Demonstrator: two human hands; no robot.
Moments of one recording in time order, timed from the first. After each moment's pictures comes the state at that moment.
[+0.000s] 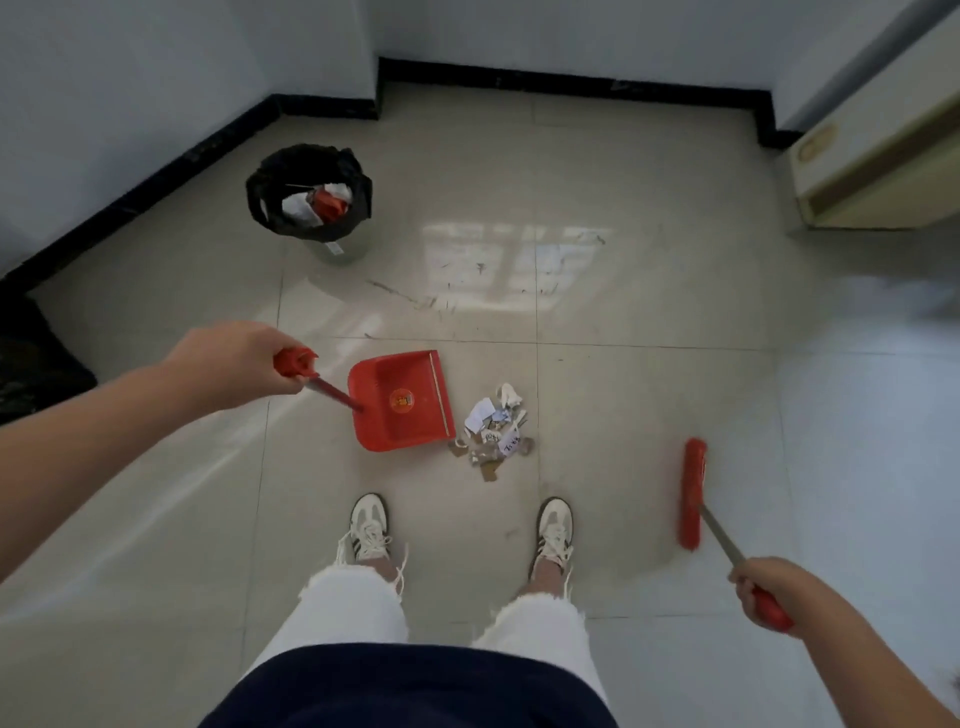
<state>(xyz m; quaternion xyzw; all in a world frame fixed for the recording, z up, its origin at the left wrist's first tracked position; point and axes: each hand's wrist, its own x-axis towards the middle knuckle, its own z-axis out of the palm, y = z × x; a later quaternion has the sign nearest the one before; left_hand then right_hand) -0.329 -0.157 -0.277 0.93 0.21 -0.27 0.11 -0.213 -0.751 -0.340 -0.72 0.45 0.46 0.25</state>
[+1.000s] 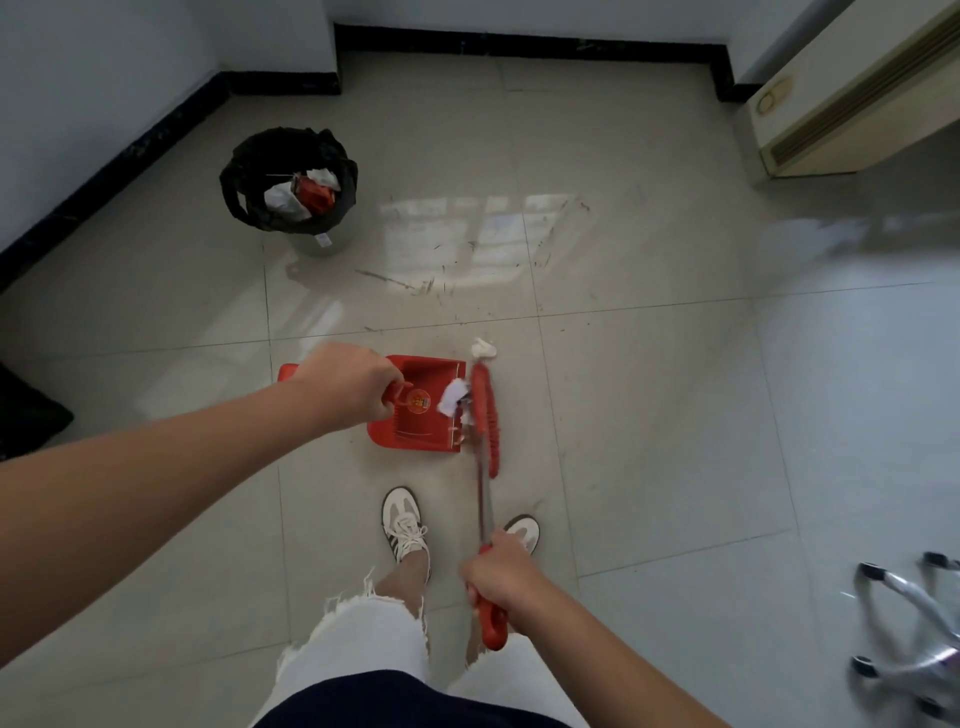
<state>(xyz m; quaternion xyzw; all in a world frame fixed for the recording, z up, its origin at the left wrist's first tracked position) -0.337 -0.119 -0.342 0.96 -0.06 -0.28 0.04 -0.427 -0.372 -0.350 -0.73 0.26 0.57 0.26</state>
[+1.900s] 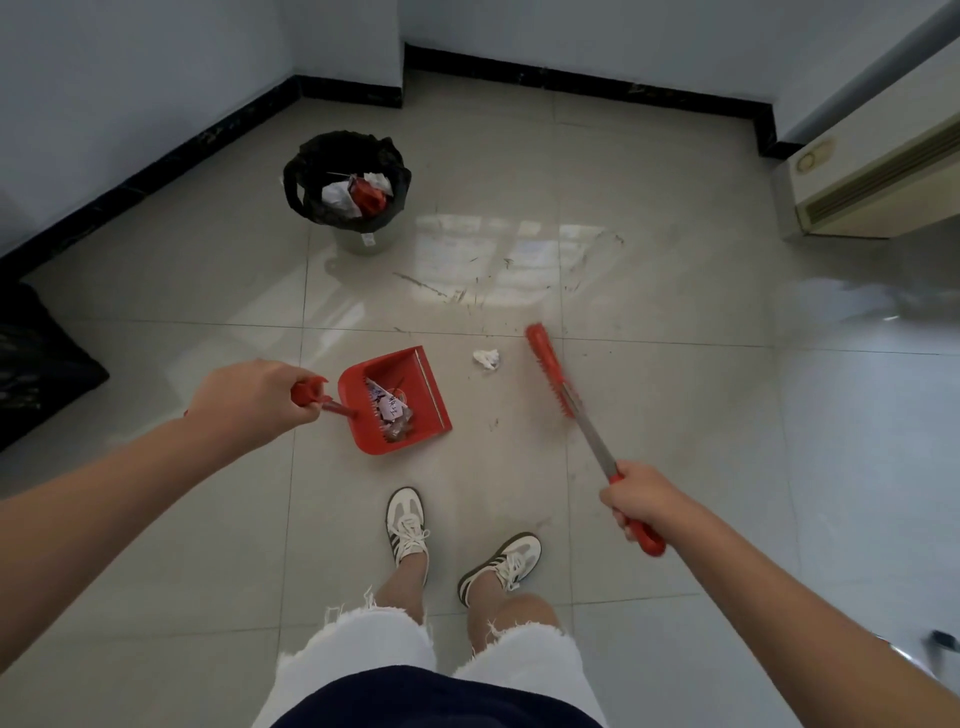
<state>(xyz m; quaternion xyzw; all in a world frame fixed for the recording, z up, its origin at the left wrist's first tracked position) -0.446 -0.041 -0.338 0.94 0.24 -0.21 0.14 -0.299 -0.441 -0.322 -0.84 0.15 0.50 0.16</state>
